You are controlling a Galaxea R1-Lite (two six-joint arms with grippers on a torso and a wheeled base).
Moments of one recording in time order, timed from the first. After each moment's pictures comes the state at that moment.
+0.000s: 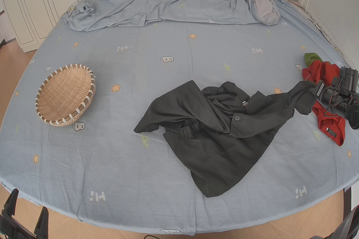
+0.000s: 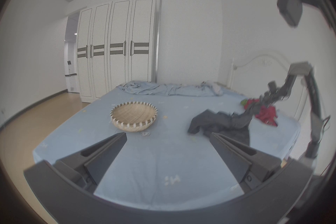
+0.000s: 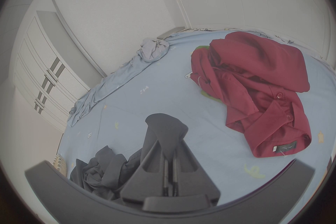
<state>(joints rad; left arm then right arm) 0.00 0.02 -0.02 -0.04 -0.06 0.02 -0.15 1.81 -0.90 -0.61 0.14 0.50</state>
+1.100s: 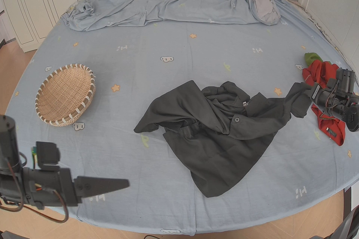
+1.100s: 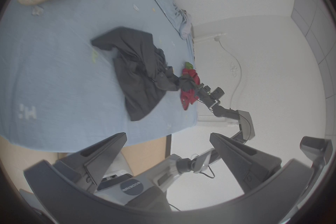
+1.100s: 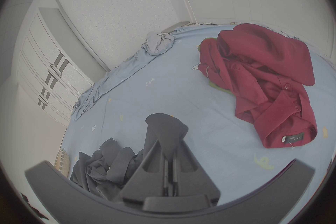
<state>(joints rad) -0.47 1.12 -0.47 -0.15 -0.47 -0.69 -0.11 1.81 -0.88 -0.62 0.14 0.50</state>
